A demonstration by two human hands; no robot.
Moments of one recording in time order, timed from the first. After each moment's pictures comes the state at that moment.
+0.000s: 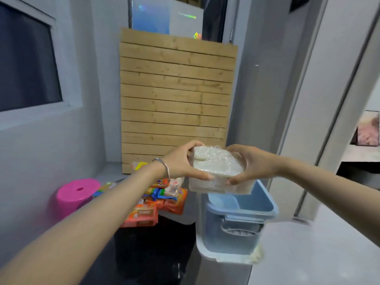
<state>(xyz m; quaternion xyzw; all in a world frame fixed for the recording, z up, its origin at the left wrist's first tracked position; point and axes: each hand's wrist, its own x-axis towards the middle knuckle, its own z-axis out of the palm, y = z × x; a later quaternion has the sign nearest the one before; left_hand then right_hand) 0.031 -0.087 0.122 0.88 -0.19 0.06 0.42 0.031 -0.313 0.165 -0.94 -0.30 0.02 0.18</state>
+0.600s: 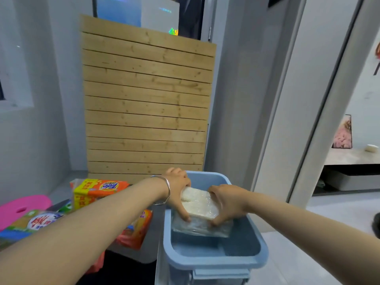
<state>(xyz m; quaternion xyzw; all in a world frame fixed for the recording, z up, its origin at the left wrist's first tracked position) 0.163 -0.165 0.075 0.97 -0.23 -0.02 -0.05 0.160 -0.360 0.065 -0.97 -0.24 0.07 -0.03</state>
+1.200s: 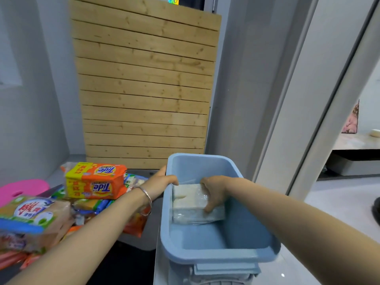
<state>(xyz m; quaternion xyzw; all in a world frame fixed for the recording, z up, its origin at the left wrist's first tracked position) 0.159 -0.145 0.023 0.76 -0.02 -0.08 0.64 0.217 -0.322 0.018 -0.97 -0.18 0.17 -0.08</state>
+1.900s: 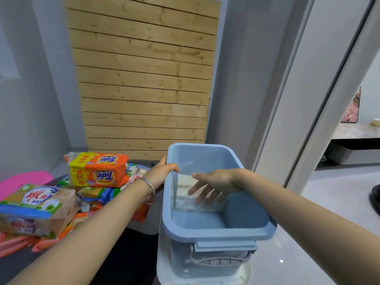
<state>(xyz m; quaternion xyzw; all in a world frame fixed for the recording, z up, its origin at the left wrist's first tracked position) 0.154 -0.147 0.015 0.75 0.02 -0.08 0.65 0.179 -0.322 0.032 -0.87 -0.08 0.40 0.27</state>
